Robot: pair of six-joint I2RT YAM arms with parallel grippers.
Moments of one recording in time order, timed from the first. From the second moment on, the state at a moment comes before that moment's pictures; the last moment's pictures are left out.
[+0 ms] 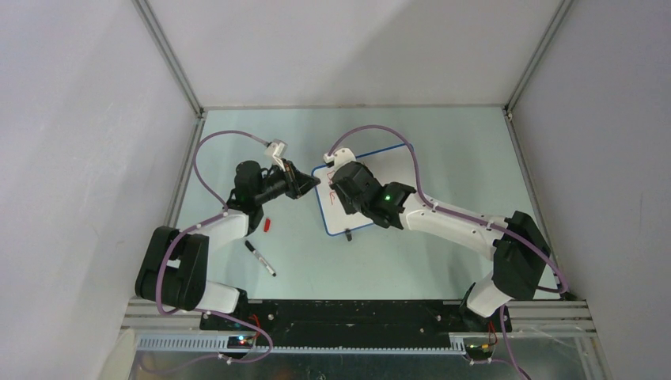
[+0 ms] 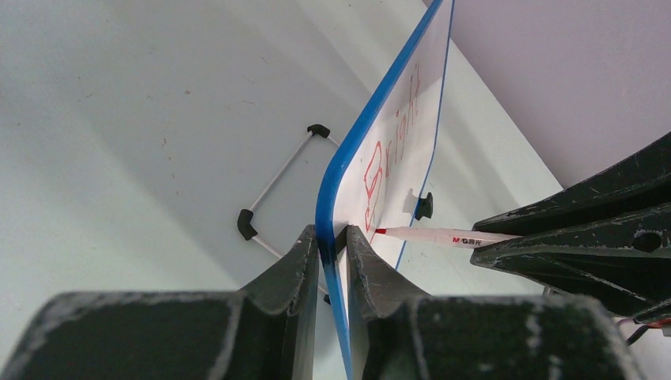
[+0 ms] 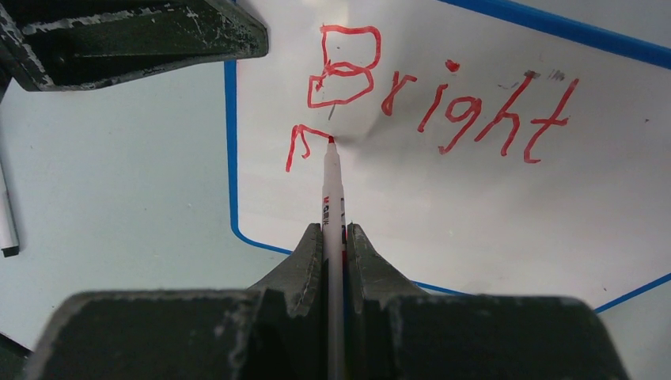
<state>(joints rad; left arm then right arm) -0.24 1.41 0.58 0.62 0.66 -0.44 0.97 1.59 1.27 -0.39 0.36 0.21</state>
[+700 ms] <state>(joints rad) -0.24 1.41 0.58 0.62 0.66 -0.44 0.98 1.57 1.23 -0.39 0.36 0.23</state>
